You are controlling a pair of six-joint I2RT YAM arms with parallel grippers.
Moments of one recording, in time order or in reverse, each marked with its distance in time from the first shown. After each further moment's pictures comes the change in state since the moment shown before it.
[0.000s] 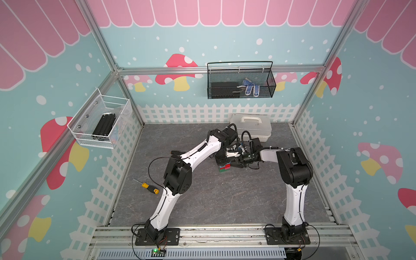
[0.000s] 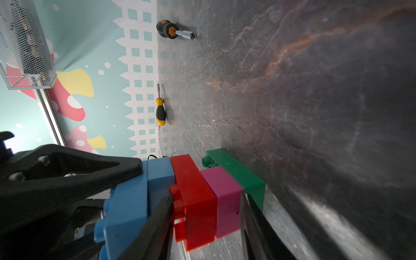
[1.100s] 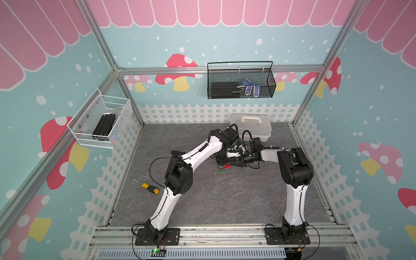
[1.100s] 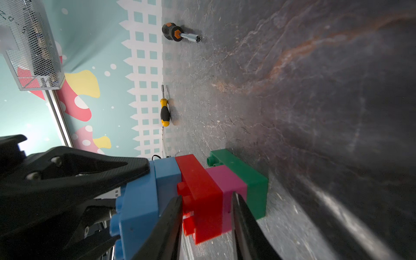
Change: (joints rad) left arm -0.012 0.008 0.031 -0.024 -0.032 -0.022; right arm -0.006 -0.005 0.000 0.008 -0.016 0.018
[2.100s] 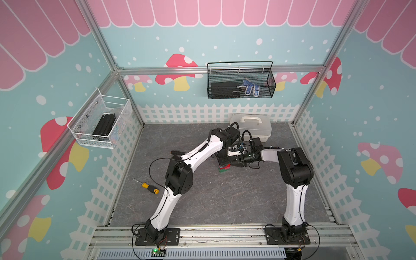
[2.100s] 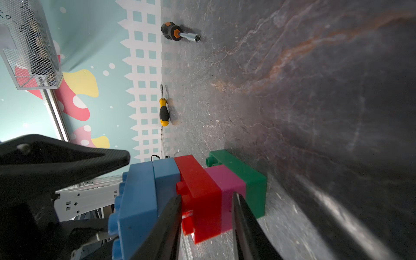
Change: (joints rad) left arm -0.008 0.003 0.059 -0.022 -0.008 -0.027; right arm 0.001 -0.001 0.001 -0.009 0.006 -0.011
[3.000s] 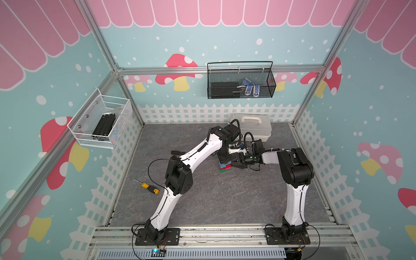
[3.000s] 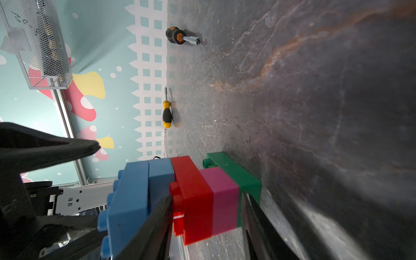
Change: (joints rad) left arm 0.003 -0.001 0.037 0.000 0.000 -0.011; right arm -0.020 0.000 -0.084 0.179 -0.039 0.074
